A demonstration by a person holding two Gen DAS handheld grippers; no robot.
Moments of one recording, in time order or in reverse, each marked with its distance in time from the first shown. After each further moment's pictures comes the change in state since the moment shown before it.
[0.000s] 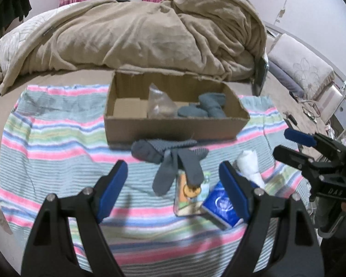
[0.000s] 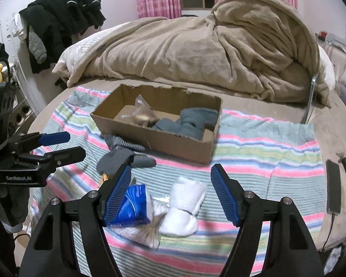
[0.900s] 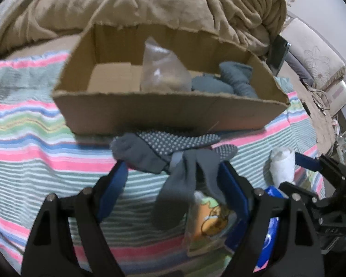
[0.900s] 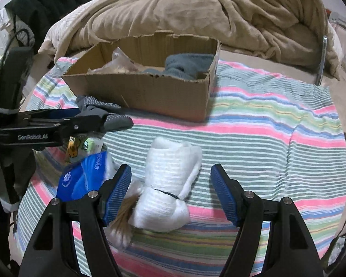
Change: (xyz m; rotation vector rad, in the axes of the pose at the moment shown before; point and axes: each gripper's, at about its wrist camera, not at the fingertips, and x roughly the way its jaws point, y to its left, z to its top) left arm 0.105 0.017 0.014 -0.039 0.182 -0.029; right arm 0.064 -0.024 -0.038 0.035 0.173 0.012
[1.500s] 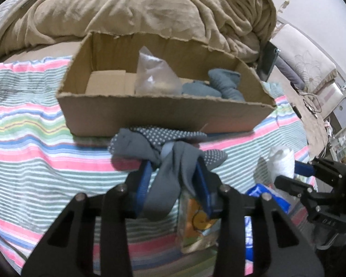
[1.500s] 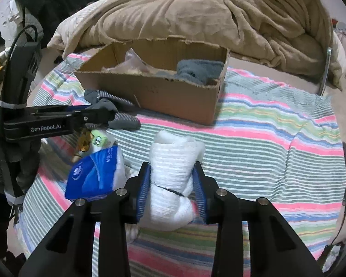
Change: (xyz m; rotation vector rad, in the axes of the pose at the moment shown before) left arm -0.017 -0.004 -0.009 0.022 -0.077 -0.040; right arm -0.017 0.011 0.001 -0.057 -0.026 0.010
